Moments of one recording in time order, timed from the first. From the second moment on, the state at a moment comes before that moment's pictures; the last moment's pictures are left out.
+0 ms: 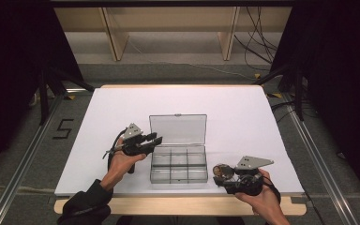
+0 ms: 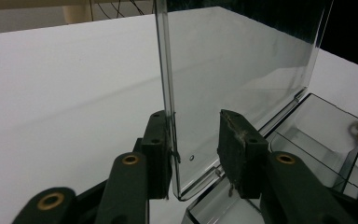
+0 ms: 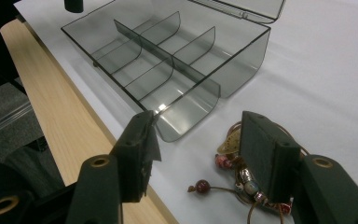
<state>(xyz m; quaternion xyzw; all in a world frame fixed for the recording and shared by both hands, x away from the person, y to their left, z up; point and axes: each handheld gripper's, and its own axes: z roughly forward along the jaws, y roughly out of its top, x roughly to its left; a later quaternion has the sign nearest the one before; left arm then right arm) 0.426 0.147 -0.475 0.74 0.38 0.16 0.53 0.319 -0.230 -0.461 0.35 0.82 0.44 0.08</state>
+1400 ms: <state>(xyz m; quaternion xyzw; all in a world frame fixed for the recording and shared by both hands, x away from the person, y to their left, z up) 0.437 0.144 -0.480 0.74 0.41 0.13 0.52 0.319 -0.235 -0.465 0.35 0.82 0.44 0.07</state>
